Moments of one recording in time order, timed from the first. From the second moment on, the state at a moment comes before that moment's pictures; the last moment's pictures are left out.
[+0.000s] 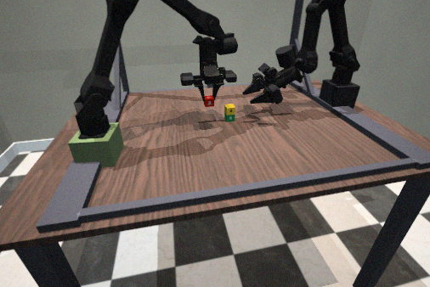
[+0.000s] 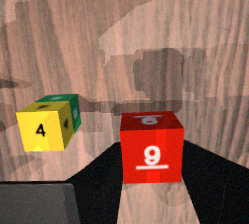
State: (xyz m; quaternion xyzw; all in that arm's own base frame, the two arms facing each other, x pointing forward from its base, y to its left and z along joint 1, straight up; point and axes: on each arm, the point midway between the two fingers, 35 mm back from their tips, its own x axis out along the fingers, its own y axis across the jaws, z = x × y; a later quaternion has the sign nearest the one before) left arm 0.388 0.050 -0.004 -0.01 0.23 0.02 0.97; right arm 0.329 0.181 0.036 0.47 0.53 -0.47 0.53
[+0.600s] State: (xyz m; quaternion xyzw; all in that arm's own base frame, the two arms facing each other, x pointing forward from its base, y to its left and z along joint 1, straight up) left arm 0.467 0.053 -0.046 -0.01 0.20 0.02 0.98; right arm 0.329 0.181 0.036 0.47 0.53 -0.47 0.53
